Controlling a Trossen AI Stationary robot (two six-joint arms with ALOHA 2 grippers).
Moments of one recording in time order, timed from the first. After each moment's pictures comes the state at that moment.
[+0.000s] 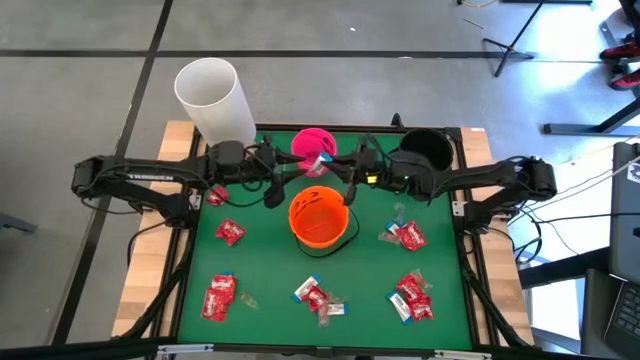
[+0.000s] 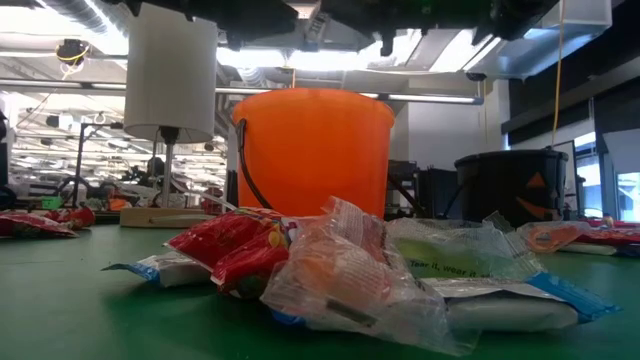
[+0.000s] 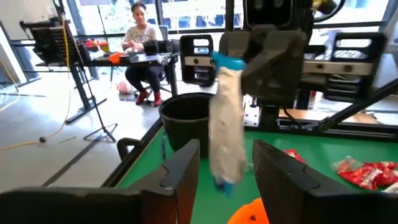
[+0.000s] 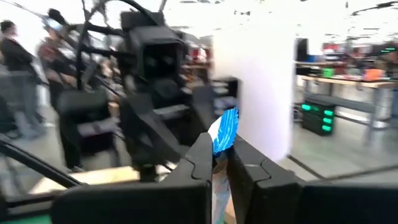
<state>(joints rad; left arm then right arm) 0.14 1.11 0.80 0.21 -0.11 0.03 -0.08 1.45 0.88 0.72 0.13 0.00</state>
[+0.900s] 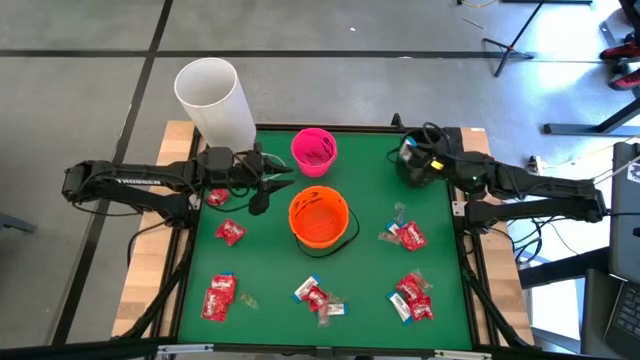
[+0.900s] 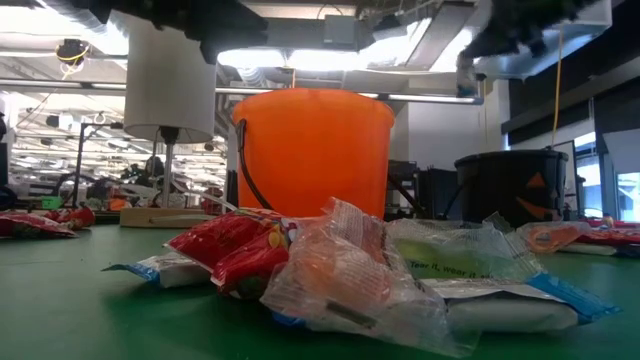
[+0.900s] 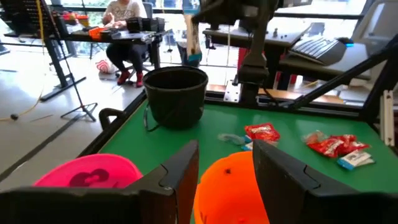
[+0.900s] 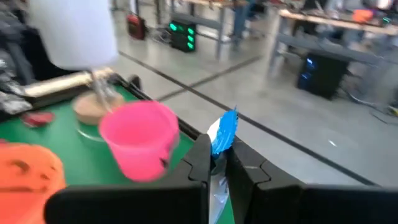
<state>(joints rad) 0.14 0.97 0.67 0.13 -0.05 -0.05 -0.08 0.68 0.73 -0.36 0.67 0.17</state>
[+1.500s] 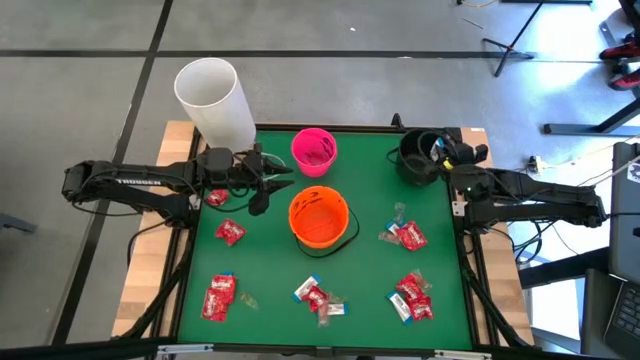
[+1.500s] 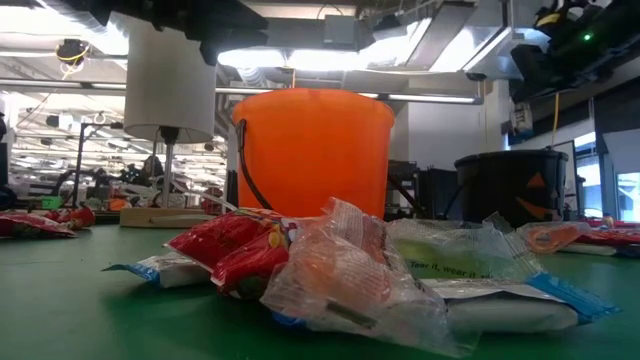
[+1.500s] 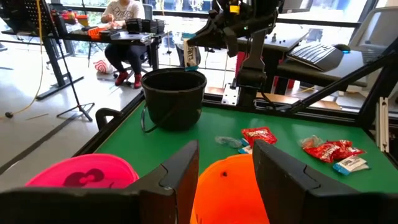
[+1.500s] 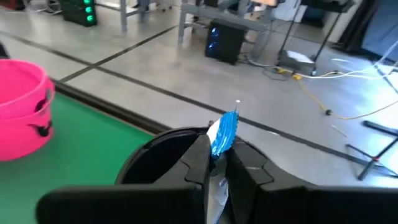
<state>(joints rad) 0.14 0.97 0.66 0.15 -0.05 -0.07 -0.08 0.55 0.61 -0.69 1.02 0.42</state>
